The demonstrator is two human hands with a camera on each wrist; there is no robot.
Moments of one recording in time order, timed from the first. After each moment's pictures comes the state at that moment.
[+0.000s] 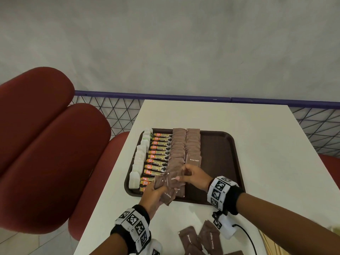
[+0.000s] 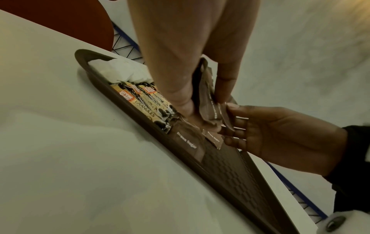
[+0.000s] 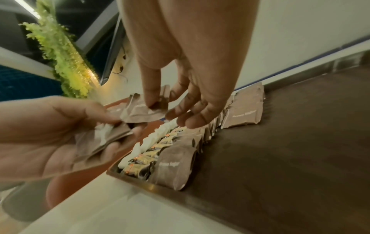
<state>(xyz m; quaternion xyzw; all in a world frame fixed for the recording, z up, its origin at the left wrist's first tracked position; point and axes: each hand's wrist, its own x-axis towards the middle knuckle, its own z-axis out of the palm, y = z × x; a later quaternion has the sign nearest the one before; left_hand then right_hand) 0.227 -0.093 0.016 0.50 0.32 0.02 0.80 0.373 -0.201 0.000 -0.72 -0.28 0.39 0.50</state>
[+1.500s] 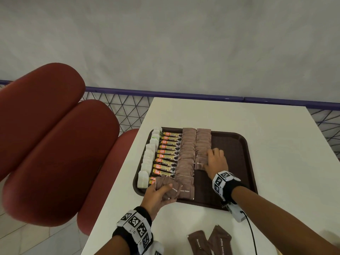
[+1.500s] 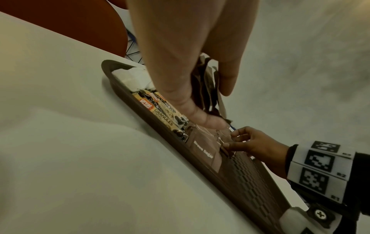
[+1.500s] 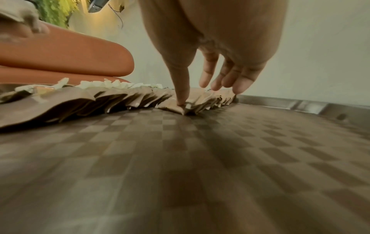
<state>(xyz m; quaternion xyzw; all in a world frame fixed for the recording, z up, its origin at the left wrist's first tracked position) 0.220 -0.076 0.012 0.48 0.40 0.05 0.78 0.424 -0.191 -0.026 -0.95 -0.29 0.06 0.10</state>
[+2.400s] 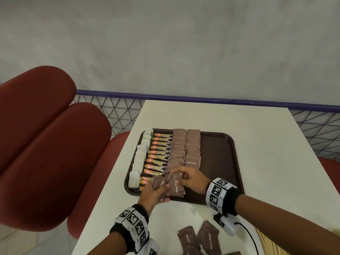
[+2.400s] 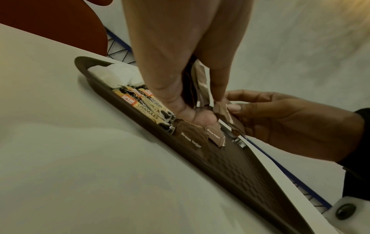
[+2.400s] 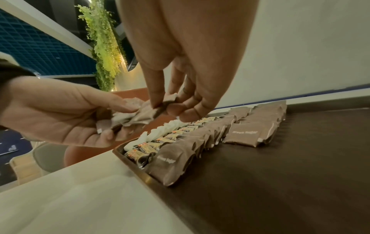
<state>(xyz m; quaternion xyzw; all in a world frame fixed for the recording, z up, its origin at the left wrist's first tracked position) 0.227 -0.089 0.009 0.56 0.37 0.03 0.74 0.367 -0.204 0.011 -0.75 -0.41 0.33 0.40</state>
